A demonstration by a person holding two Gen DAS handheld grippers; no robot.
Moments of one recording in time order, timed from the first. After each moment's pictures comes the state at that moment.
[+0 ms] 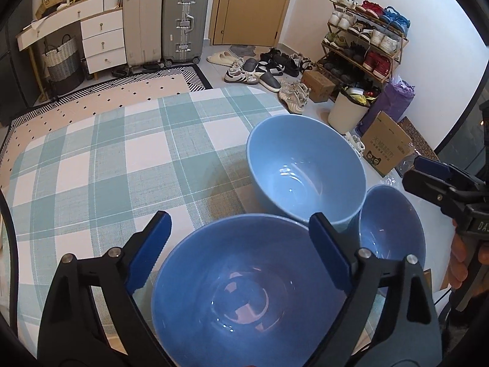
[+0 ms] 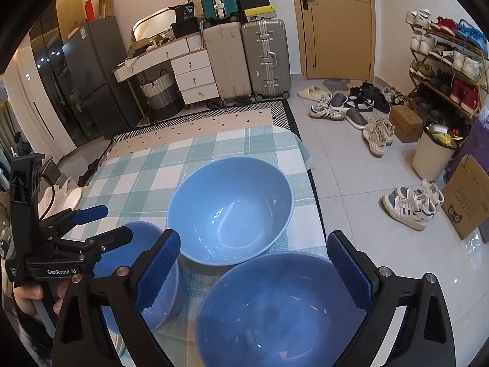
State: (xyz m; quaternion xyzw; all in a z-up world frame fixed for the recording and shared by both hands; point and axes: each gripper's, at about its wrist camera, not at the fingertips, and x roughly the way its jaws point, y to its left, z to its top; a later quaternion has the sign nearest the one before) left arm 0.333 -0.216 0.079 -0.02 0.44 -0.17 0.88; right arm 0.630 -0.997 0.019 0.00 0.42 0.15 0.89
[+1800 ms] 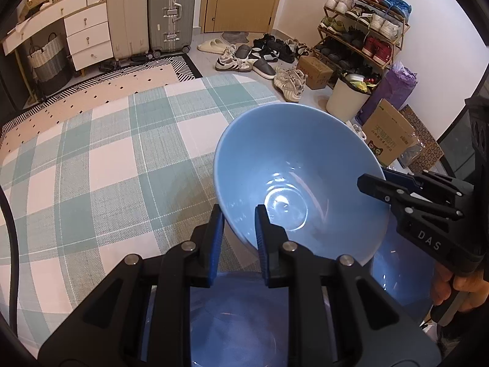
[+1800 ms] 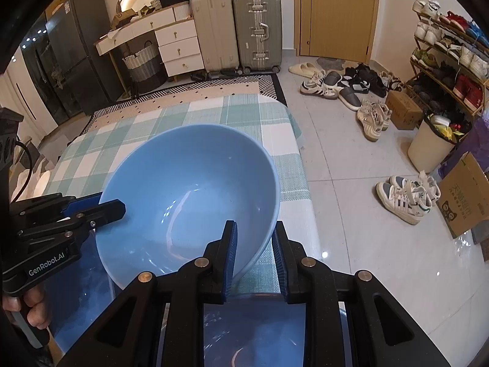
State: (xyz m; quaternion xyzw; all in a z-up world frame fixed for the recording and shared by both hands) left arm 0.388 -0.268 0.045 -0.01 0.46 -0.19 0.87; right arm 0.695 -0.989 -0.047 -0.04 0.46 0.12 0.88
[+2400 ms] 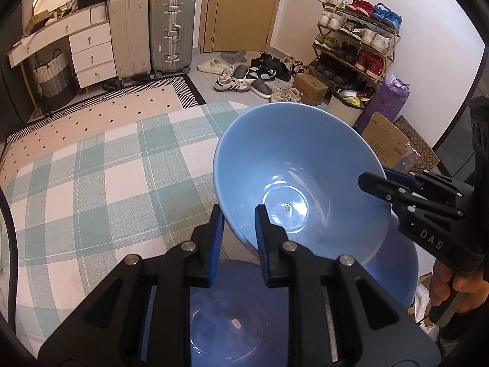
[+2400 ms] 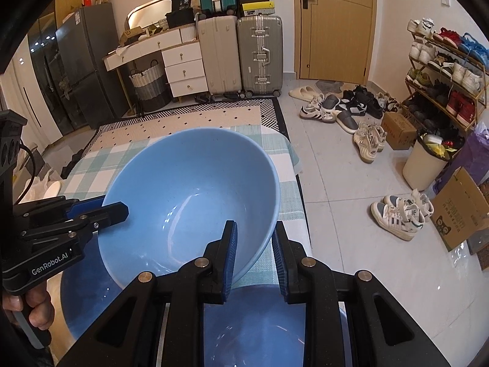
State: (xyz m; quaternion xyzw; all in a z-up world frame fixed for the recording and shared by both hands) left arm 0.348 -0.264 0.105 0.00 0.42 -0.19 0.89; right arm 0.662 -0.991 0.007 -0.04 0.41 0.12 0.90
